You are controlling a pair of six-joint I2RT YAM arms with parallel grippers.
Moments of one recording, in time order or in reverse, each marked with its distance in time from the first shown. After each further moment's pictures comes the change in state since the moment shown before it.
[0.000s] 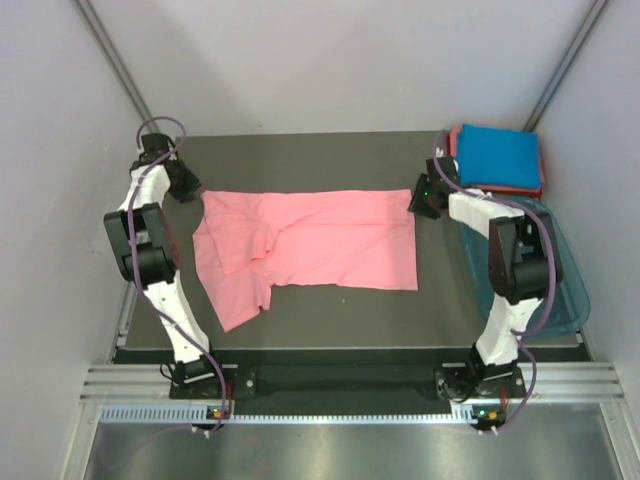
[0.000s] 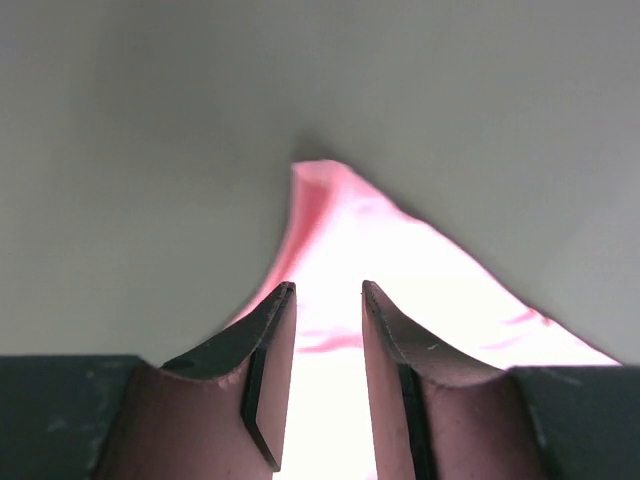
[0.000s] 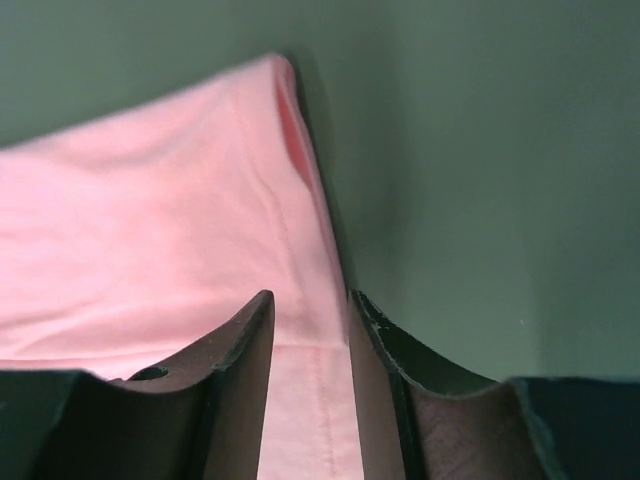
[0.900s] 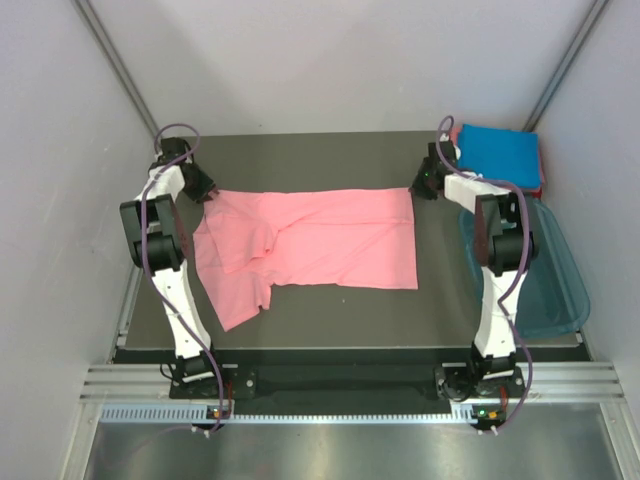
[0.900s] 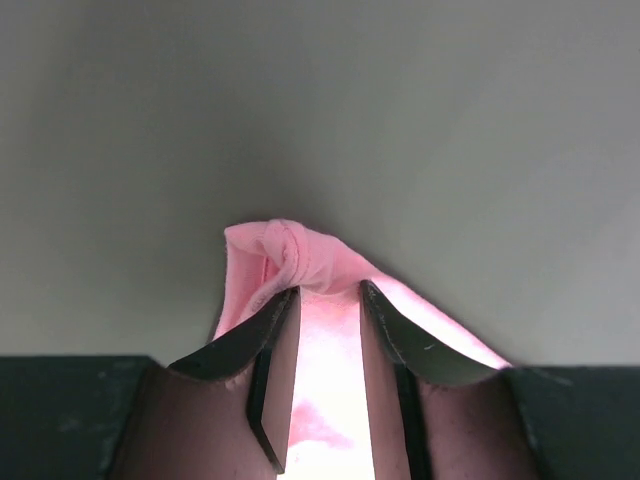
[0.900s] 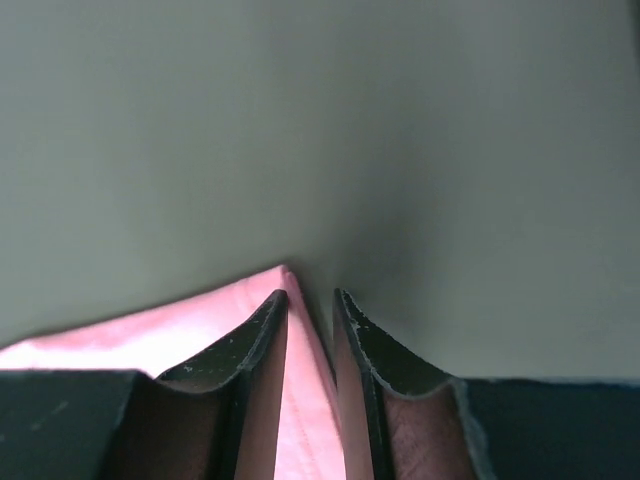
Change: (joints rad) left arm -0.042 0.168 0.087 0.063 0.023 -0.076; right arm -0.061 0.294 0.330 0.017 -0.038 0.082
